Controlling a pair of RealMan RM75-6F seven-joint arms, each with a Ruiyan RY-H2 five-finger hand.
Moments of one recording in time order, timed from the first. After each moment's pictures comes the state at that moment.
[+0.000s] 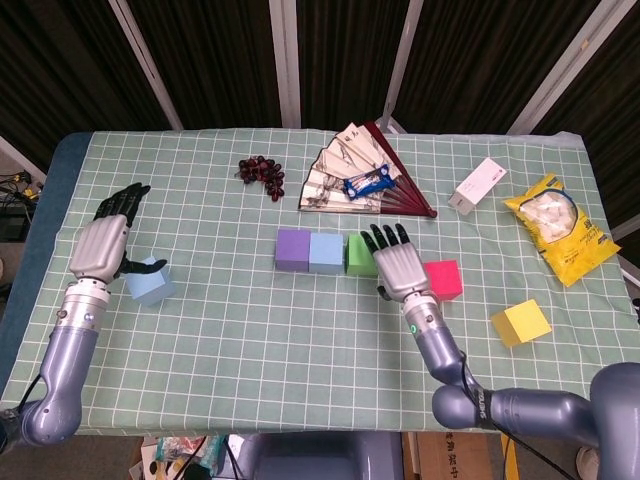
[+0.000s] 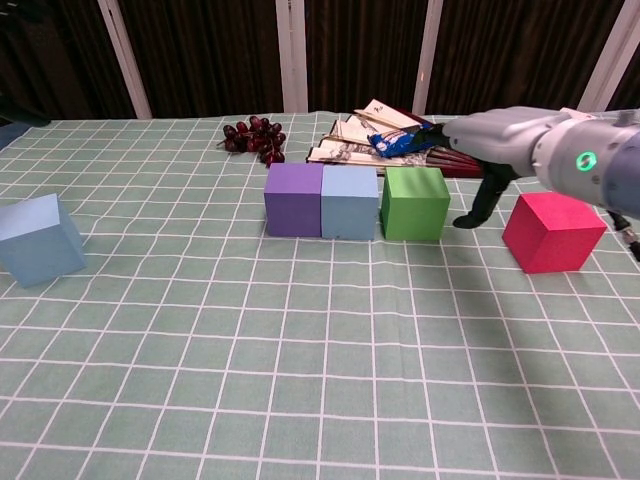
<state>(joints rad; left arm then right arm) -0.63 -1.16 -0.29 -1.88 0.80 1.19 0.30 0.90 -1.48 0.16 -1.69 -0.67 1.14 -0.75</state>
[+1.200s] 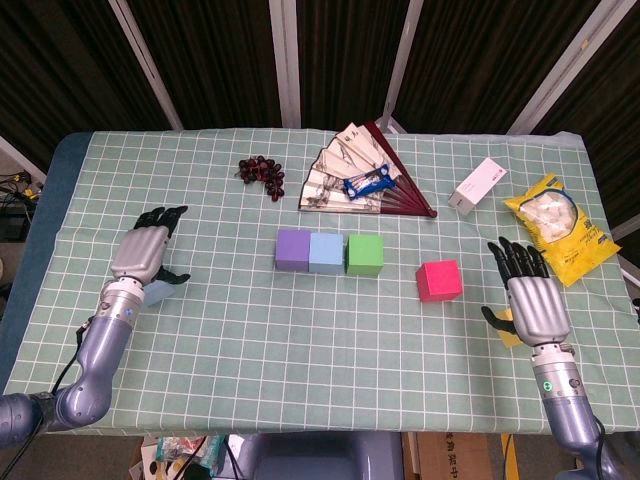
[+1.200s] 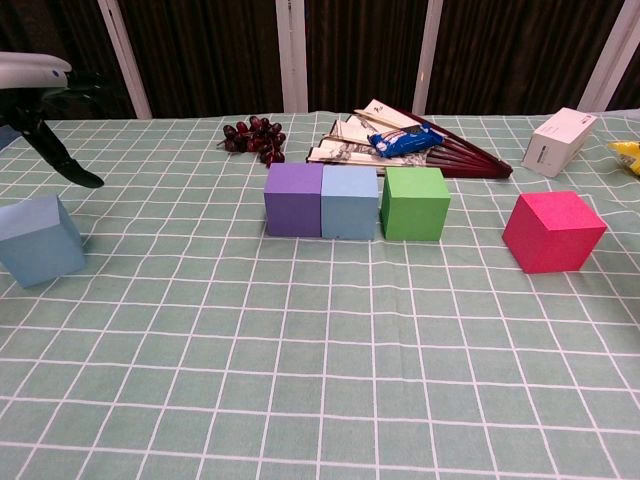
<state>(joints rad) -0.78 -1.26 -0.26 -1.79 0.58 1.06 0.53 0.45 -1.13 0.03 -1.82 -1.15 1.39 -0.24</state>
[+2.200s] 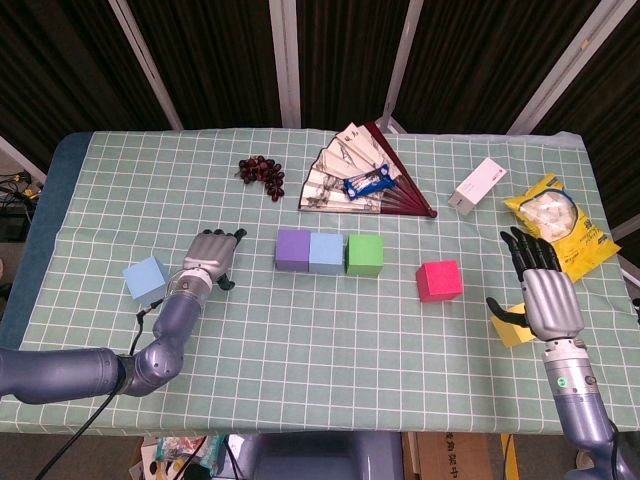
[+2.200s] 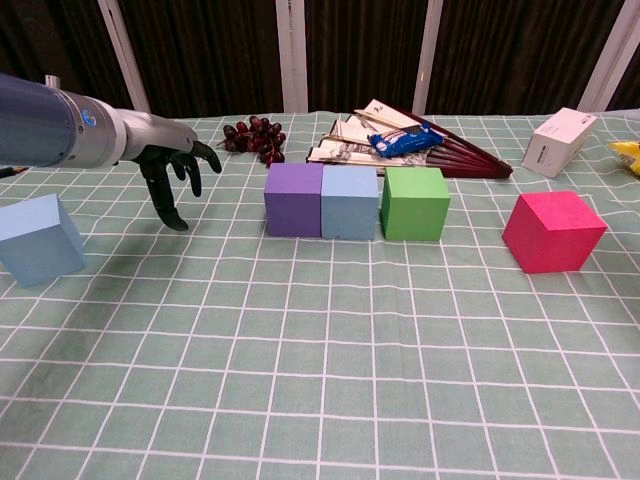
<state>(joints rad) -1.15 -1.45 -0.20 -1.59 0.10 0.94 0.88 0.39 -1.09 0.12 -1.84 -1.19 1.34 -0.11</state>
